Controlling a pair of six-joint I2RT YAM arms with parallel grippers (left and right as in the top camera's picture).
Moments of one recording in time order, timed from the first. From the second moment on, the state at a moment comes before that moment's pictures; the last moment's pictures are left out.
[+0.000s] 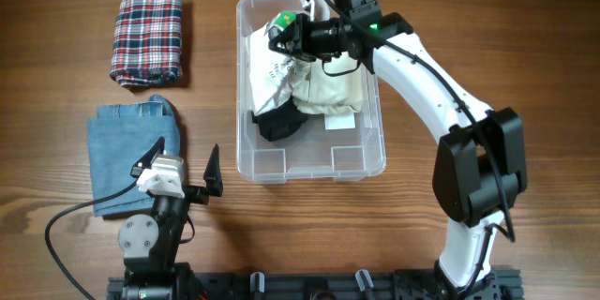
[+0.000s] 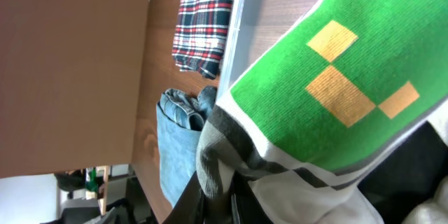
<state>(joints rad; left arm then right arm) 0.03 0.04 0.01 -0.06 0.19 -0.04 0.42 2.05 1.67 -0.43 -0.75 0.60</state>
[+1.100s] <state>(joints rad) 0.03 0.04 0.01 -0.05 0.19 -0.04 0.35 2.04 1.82 -0.81 -0.27 0.40</state>
